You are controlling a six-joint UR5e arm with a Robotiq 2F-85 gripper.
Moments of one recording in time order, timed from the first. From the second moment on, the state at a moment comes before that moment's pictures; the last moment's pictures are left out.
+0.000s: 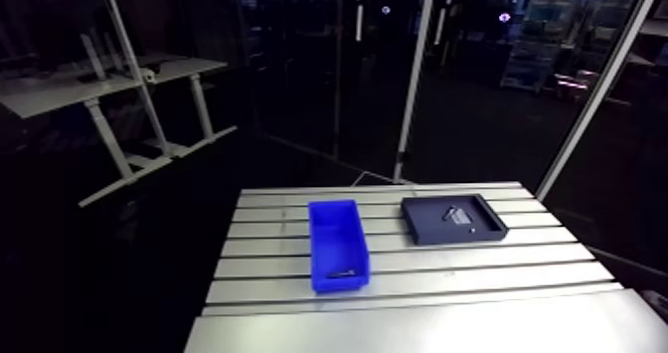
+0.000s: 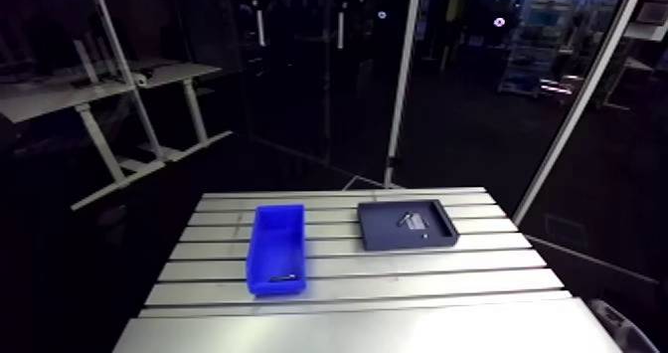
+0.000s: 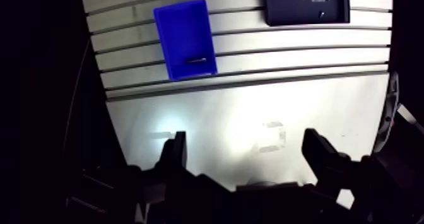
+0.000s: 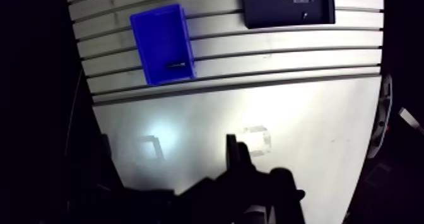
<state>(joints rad) -0.08 -1.45 1.26 -1.28 -1.56 -1.54</state>
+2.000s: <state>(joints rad) -0.34 -1.29 1.53 -1.78 -1.57 -1.12</state>
